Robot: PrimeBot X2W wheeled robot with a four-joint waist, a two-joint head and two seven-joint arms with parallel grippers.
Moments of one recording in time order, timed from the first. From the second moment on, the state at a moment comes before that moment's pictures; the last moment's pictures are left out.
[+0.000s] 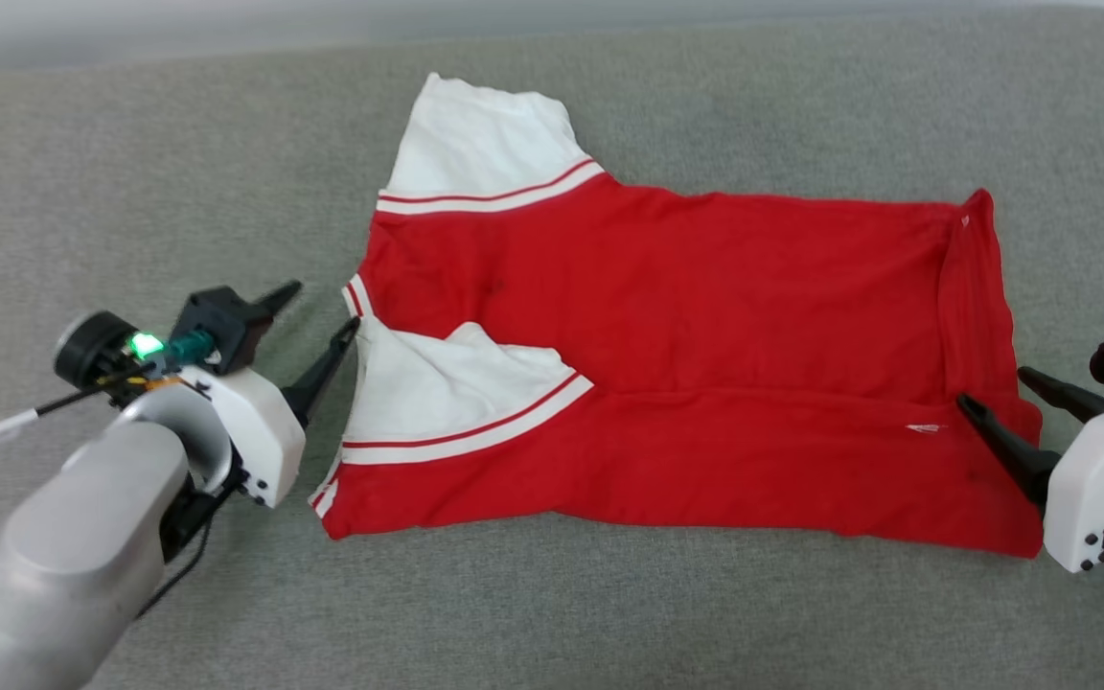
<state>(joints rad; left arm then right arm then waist) -0.78 0.60 -0.97 0.63 -0.70 -0.13 -0.23 -0.42 -0.70 0.50 0.31 0.70 0.13 0.20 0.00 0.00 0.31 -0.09</state>
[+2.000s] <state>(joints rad) -0.90 0.69 -1.27 0.39 -1.12 -0.13 0.76 -0.47 -0.89 0.49 0.13 0.77 0.13 0.78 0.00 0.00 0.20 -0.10</state>
